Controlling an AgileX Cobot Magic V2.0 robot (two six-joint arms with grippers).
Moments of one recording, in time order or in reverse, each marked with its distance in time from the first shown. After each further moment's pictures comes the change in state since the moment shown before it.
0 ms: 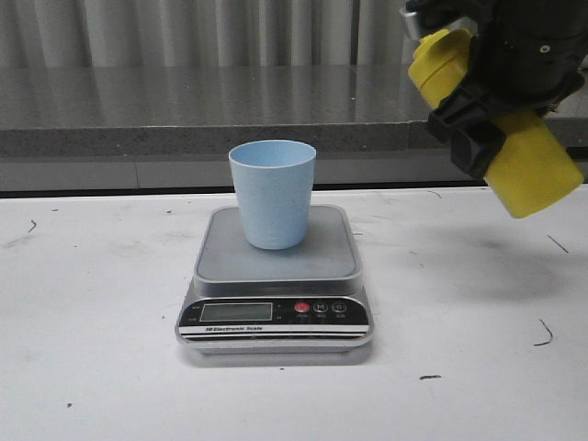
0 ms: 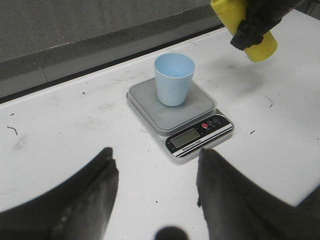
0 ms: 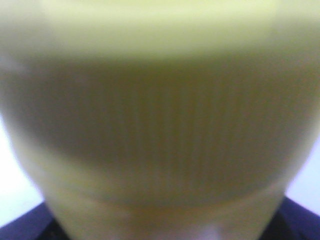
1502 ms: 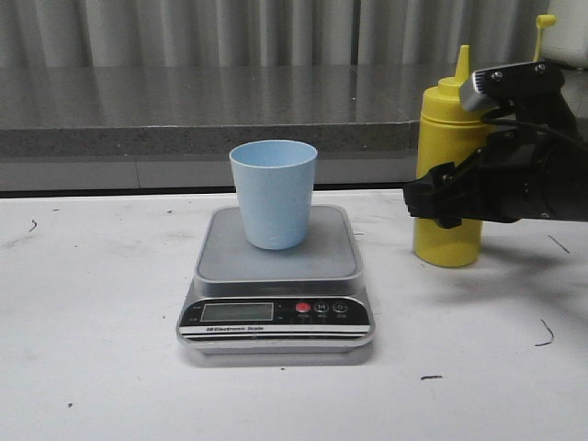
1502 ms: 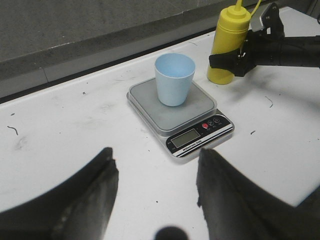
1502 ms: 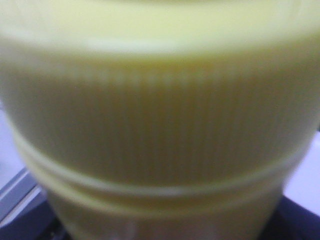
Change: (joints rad) left arm 0.000 0.000 0.000 0.000 0.000 -0.001; right arm -0.198 0.237 0.508 0.201 -1.485 -0.142
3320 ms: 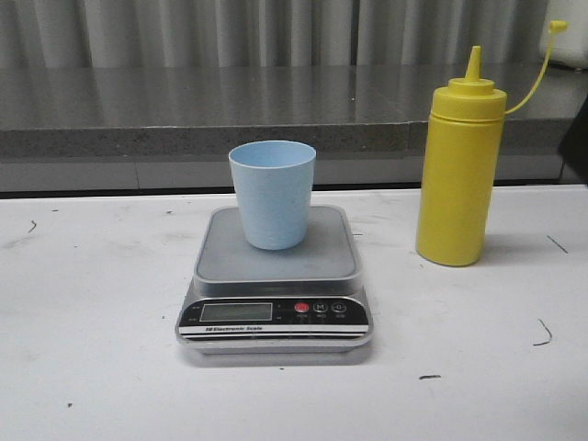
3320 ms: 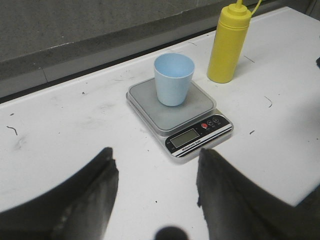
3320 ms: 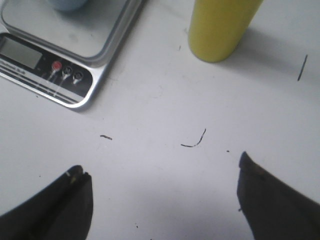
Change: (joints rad) left arm 0.000 0.000 0.000 0.000 0.000 0.000; right arm 0.204 -0.933 -0.096 0.324 1.643 -0.132
